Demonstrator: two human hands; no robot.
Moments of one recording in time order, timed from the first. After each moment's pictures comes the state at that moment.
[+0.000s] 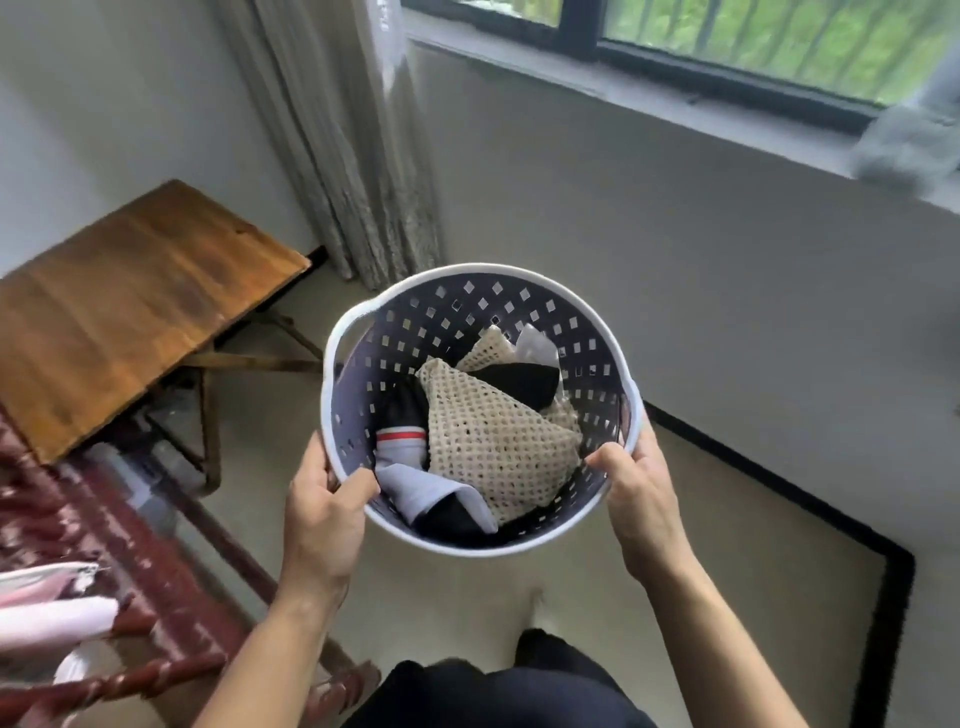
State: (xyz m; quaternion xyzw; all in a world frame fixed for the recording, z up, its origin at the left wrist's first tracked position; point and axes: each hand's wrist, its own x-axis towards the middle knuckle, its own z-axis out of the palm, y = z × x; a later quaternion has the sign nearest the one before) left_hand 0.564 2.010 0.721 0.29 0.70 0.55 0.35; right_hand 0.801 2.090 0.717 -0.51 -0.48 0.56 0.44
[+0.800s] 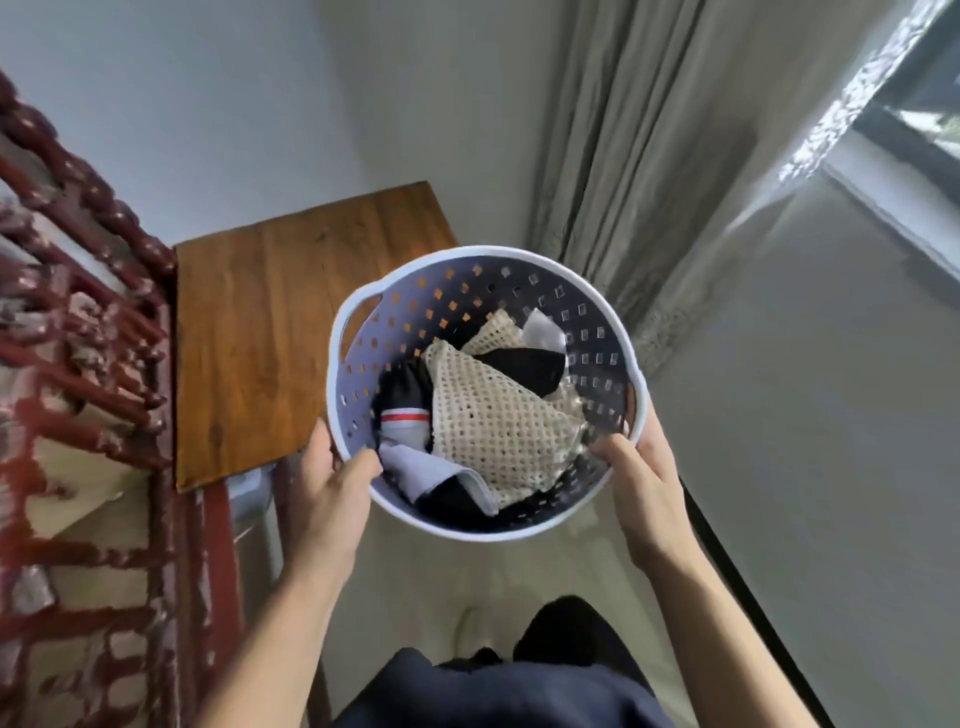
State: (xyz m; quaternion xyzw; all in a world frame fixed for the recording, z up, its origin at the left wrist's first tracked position) left_hand 0.177 2.259 0.709 0.04 0.80 0.57 0.20; right_hand 0.345 2.455 0.718 -0.36 -0.63 0.62 0.27
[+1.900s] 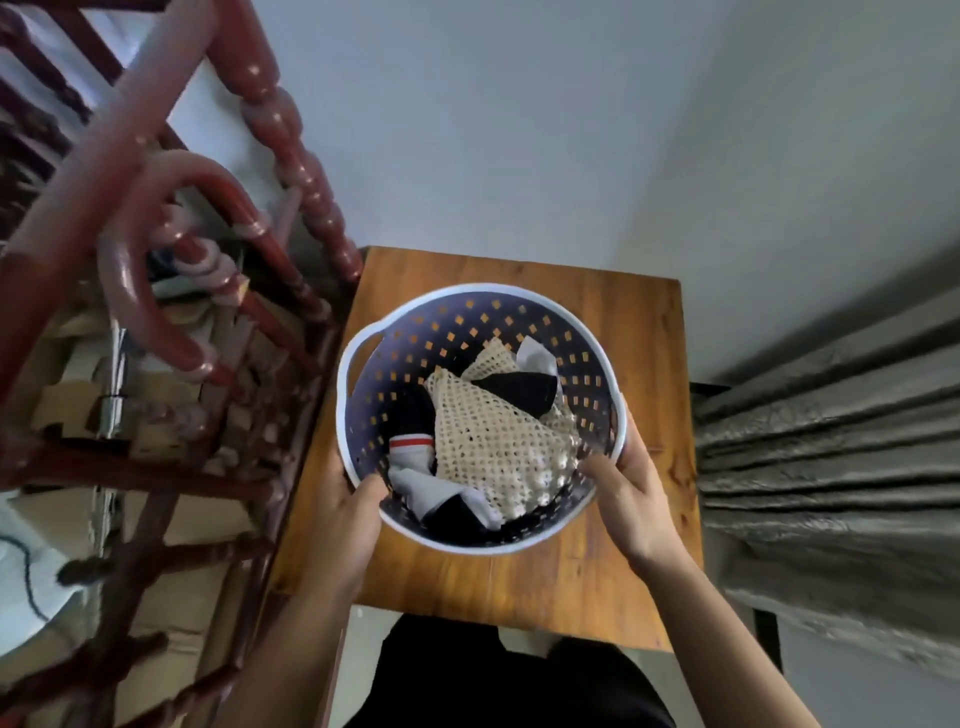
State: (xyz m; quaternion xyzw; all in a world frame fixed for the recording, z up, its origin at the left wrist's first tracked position) left_hand -0.206 2.268 0.654 -0.22 0.78 0.58 0.13; right_hand -0.154 2.521 0.656 -0.24 -0.72 0.65 0.00
